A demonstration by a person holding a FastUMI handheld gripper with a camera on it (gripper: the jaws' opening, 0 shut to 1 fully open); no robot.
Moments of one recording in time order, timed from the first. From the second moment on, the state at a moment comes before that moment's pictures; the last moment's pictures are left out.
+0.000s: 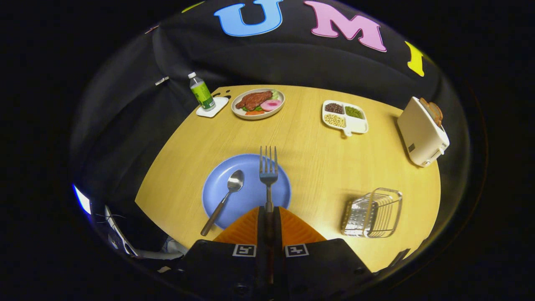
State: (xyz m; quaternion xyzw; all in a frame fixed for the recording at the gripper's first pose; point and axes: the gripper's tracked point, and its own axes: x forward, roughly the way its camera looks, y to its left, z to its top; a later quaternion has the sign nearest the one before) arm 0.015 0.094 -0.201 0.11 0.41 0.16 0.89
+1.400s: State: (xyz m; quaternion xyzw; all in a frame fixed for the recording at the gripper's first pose) arm -0.011 -0.067 -0.301 -0.02 0.69 0.14 0.71
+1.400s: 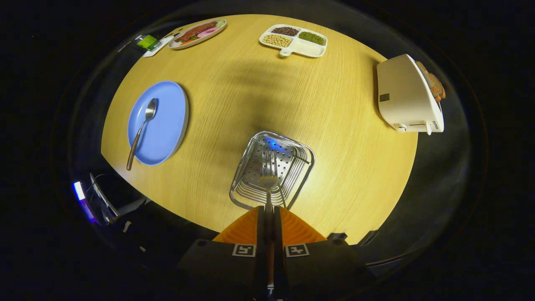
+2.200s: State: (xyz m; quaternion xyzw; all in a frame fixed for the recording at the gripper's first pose) arm 0.008 0.000 -0.210 0.11 0.52 0.17 0.83
